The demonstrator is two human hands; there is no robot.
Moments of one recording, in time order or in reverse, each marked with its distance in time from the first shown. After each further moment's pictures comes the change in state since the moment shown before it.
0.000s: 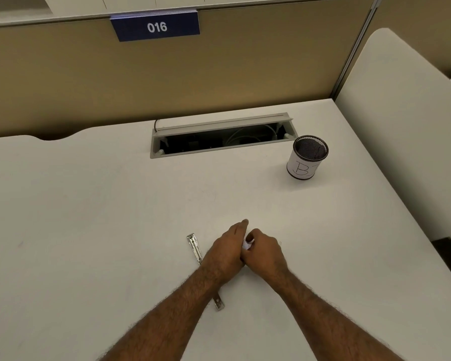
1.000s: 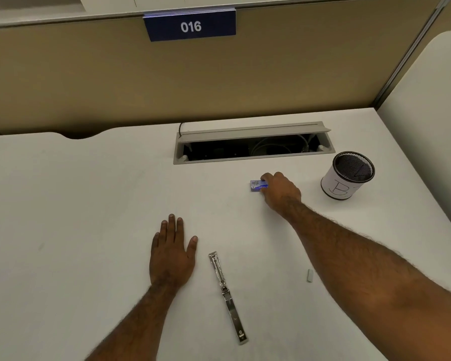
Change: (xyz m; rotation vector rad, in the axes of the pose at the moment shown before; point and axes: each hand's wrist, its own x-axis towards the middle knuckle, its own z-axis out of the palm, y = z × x) left_hand -0.020 -0.147 -0.055 0.408 0.366 -0.494; right_hand 0.184 -0.078 -0.033 -0.495 0.060 -0.193
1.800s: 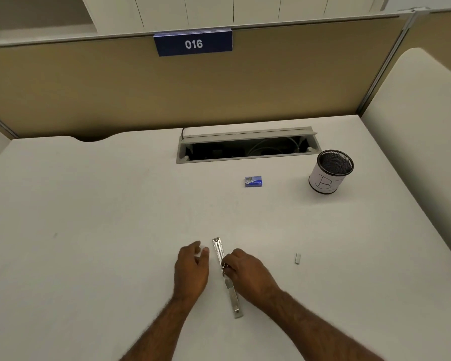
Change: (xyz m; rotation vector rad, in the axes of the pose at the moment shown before) left_hand -0.079 0.049 -0.017 -0.737 -0.013 -0.250; right_hand -0.211 -0.031 0.070 0.191 -0.158 -0.395
